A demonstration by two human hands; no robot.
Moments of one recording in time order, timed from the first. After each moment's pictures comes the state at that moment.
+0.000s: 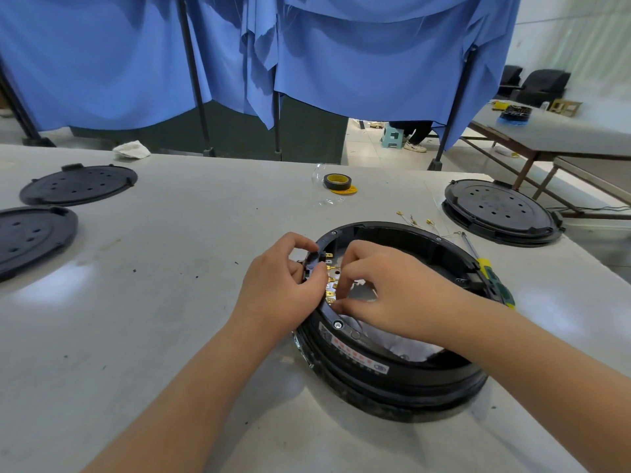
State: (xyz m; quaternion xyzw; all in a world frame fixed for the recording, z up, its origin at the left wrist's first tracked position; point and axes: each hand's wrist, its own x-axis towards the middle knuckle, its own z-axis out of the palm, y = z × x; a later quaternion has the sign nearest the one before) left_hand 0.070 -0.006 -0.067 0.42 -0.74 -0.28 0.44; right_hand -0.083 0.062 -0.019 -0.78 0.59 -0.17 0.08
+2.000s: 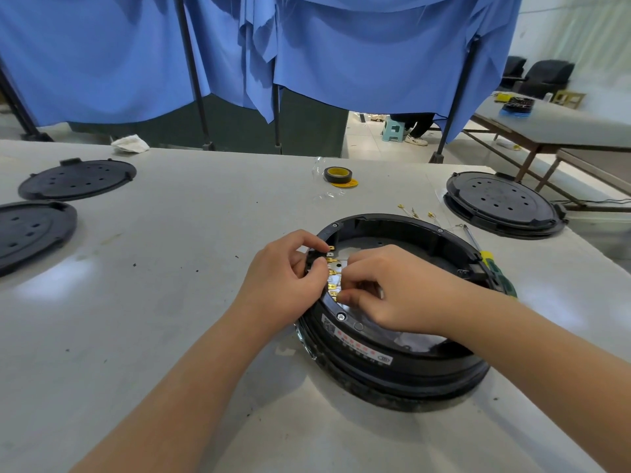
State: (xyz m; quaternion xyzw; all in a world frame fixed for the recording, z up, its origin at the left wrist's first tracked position) left_hand 0.074 -0.006 -0.065 0.38 -0.75 -0.33 0.43; right_hand -0.091 0.055 -0.027 -0.83 0.52 -0.17 0.09
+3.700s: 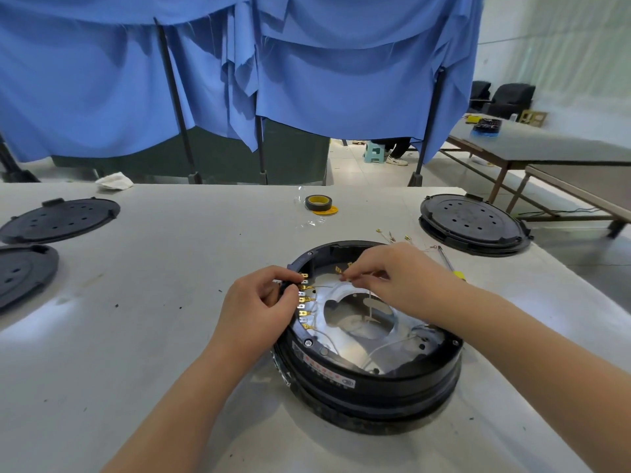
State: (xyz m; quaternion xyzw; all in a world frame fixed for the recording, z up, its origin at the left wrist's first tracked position) left_hand 0.075 -0.012 -0.069 0.39 -0.71 -0.36 0.46; right_hand -0.125 0.052 -0.002 -0.72 0.65 -0.19 0.10
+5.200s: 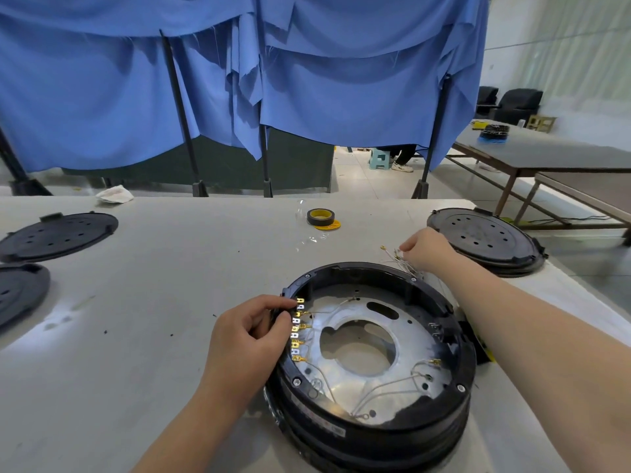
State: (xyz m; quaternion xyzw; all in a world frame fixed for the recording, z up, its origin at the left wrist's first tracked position) left_hand 0.073 -0.020 -0.078 0.39 -0.69 -0.34 0.50; right_hand -0.260 -0.079 -0.052 -0.48 0.84 -0.24 0.10
